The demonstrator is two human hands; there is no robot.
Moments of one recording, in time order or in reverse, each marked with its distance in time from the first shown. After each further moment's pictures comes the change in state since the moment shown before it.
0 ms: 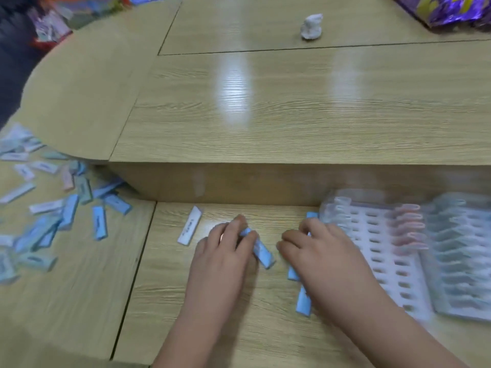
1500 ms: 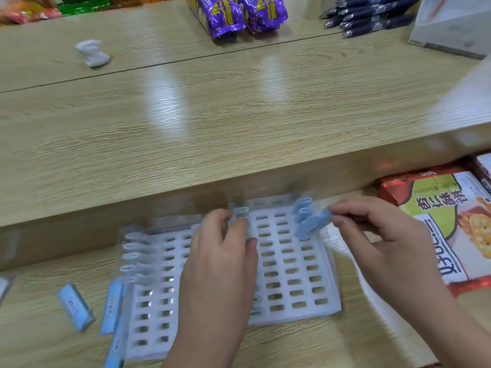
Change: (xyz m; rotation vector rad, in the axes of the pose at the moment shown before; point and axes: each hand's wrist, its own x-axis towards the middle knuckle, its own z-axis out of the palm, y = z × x) left_hand 0.066 0.292 -0.014 -0.270 0.141 0.062; right_hand -0.194 0.254 -0.003 0.679 0.732 0.514
